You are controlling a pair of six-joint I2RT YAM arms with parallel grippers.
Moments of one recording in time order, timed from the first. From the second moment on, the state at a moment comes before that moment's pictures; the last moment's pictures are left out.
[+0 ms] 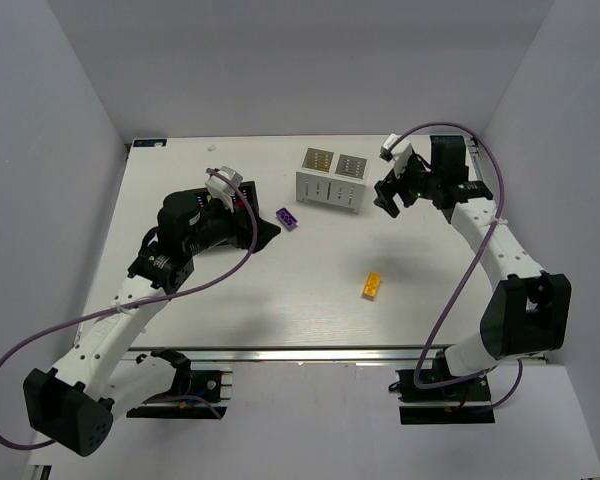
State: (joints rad) left arm -0.42 0.99 0.89 -0.13 0.43 -0.24; right arm 0.18 1.49 1.25 -0.40 -0.54 -0.65
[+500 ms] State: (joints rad) left arm -0.42 1.00 0.88 -0.12 0.46 -0.24; right arm 0.17 1.49 1.26 -0.39 -0.68 -0.47
